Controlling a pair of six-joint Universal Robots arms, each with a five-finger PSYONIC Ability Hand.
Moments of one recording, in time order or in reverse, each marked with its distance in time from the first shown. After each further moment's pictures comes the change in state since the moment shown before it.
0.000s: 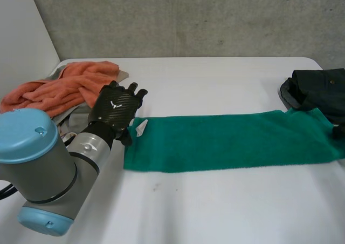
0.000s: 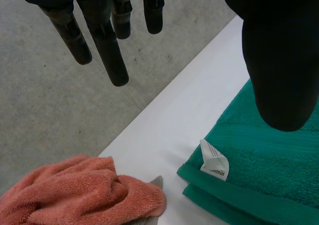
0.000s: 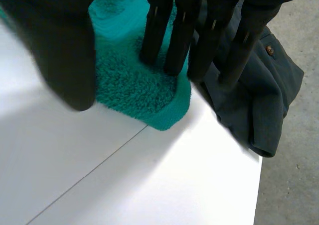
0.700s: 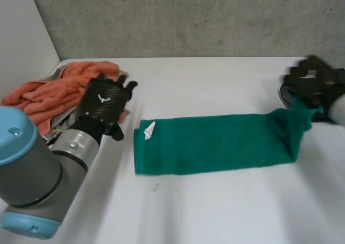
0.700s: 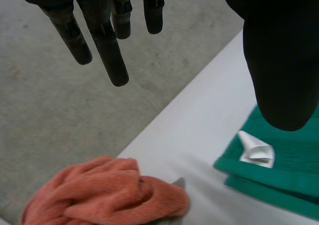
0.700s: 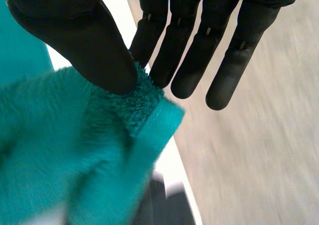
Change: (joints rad) left arm 0.038 0.095 -0.050 0.005 -0.001 -0.002; right arm 0.456 -0.257 -0.071 -0.086 0.100 0.054; left_hand 0.000 0.000 0.000 0.000 0.000; right_hand 0.290 0.346 0.360 0.372 0.344
